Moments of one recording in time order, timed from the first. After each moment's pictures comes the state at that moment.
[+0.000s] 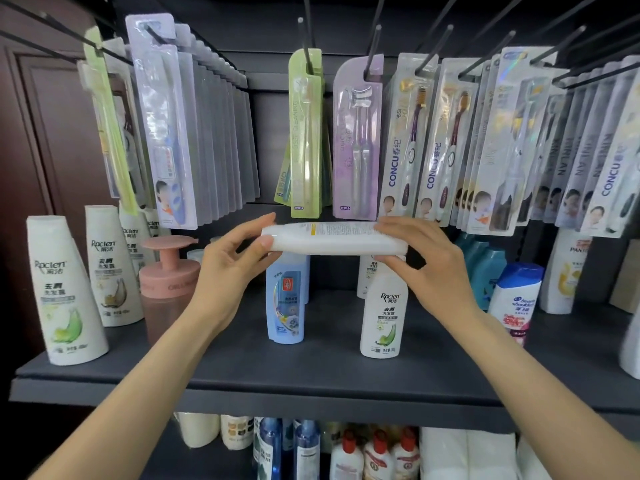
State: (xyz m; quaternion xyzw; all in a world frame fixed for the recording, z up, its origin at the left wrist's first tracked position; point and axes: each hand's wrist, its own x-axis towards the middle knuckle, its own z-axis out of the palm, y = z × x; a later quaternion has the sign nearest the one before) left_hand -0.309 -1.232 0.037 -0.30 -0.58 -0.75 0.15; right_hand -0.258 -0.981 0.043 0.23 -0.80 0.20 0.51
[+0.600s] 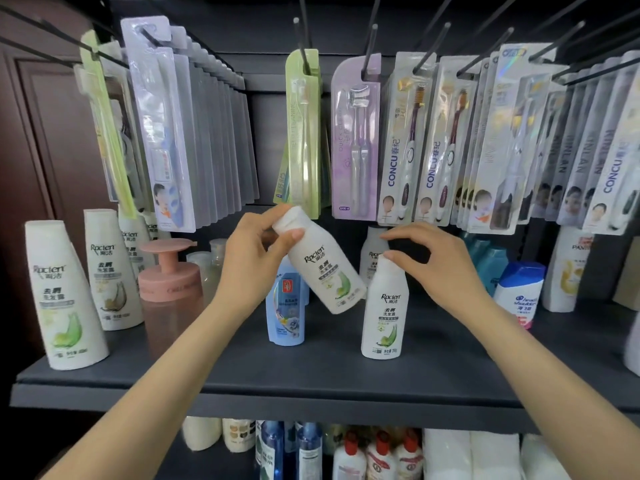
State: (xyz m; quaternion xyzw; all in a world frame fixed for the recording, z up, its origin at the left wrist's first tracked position) left_hand -0.313 -1.210 0.052 -0.29 -0.72 -0.56 0.28; right_hand -0.256 -0.969 0.051 0.13 -0.86 0.31 0.38
